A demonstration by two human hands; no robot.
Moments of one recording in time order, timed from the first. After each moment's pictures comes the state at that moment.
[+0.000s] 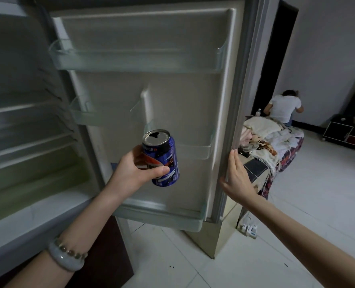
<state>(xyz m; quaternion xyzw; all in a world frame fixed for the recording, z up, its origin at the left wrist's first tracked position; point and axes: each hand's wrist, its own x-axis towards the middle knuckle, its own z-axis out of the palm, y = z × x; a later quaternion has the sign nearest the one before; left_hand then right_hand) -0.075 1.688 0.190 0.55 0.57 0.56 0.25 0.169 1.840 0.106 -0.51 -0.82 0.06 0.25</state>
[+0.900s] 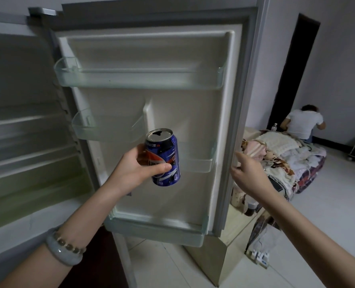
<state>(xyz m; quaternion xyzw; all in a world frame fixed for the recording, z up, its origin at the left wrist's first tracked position) -0.067 1.744 0.220 0.53 0.58 0.57 0.24 0.178 1.879 0.194 -0.49 -0.81 0.12 0.29</state>
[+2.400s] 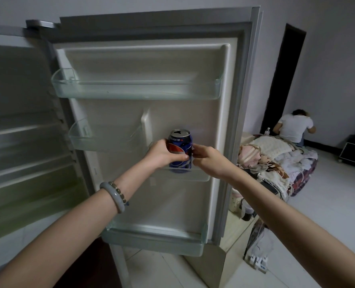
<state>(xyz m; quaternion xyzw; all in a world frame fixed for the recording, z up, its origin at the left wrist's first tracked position) -0.063 1.850 0.236 0.55 0.71 0.41 0.18 0.104 1.889 0.235 -0.36 -0.85 0.31 0.24</state>
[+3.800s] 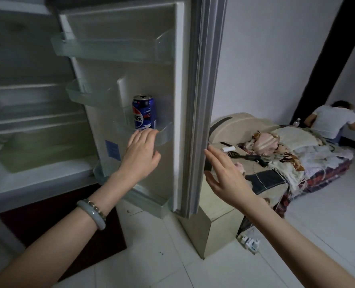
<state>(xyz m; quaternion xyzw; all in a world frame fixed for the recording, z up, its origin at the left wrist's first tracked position) 0.072 1.741 0.165 0.57 0.76 0.24 -0.21 0.300 1.845 0.142 -0.22 -0.93 0.00 0.29</state>
